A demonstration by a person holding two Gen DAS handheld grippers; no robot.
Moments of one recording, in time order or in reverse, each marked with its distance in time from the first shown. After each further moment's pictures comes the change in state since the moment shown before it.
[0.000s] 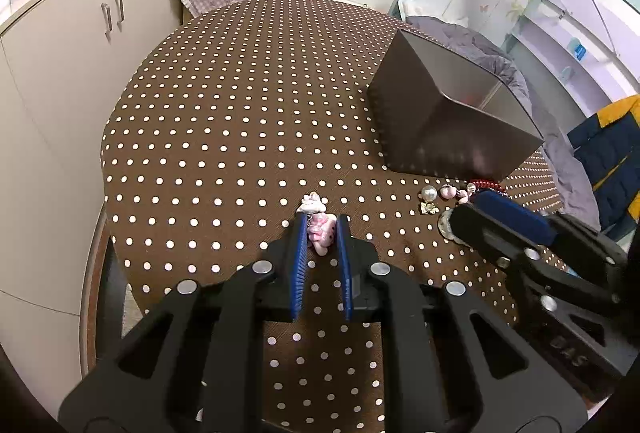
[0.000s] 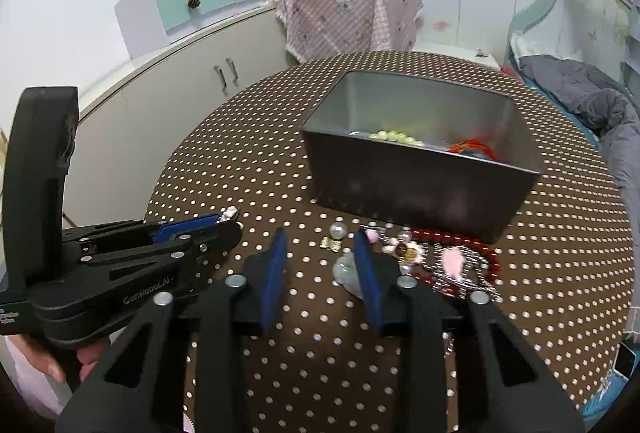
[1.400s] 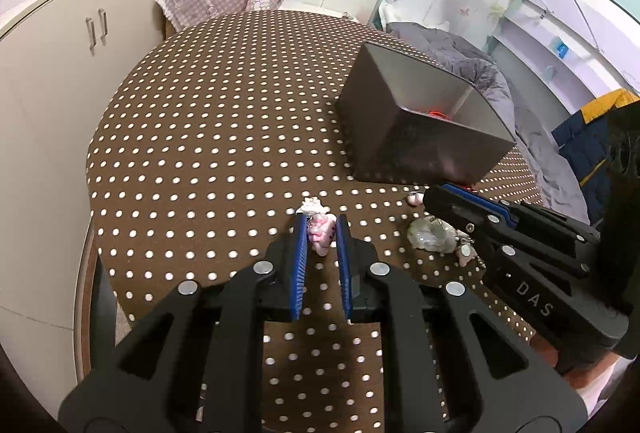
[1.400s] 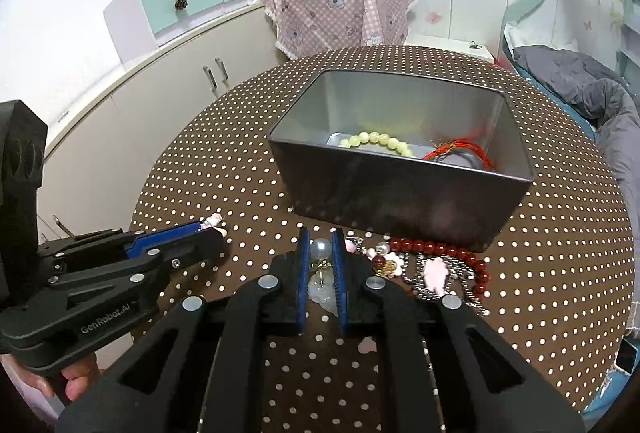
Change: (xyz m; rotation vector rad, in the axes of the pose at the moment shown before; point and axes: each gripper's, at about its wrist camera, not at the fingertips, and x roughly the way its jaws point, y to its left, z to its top) left arm -0.008 -0.016 0.004 0.050 -0.036 -0.055; right arm 0.001 -0.015 0.007 0.042 0.006 -0.021
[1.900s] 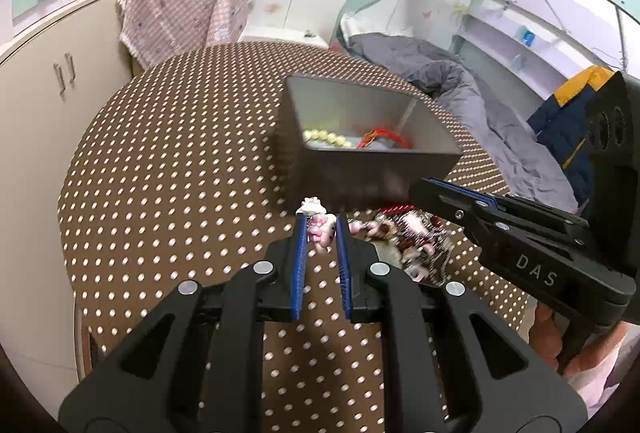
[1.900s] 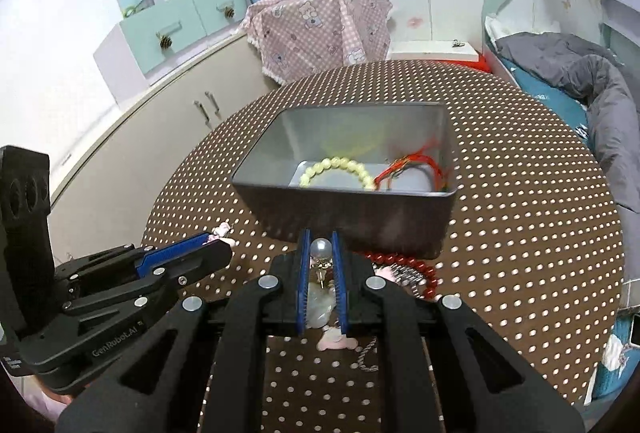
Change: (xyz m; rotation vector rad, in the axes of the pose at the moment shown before) left arm -0.006 -0.044 0.013 0.115 -0.081 -0.073; right arm -0.027 -0.035 0.010 0.109 -0.071 0.011
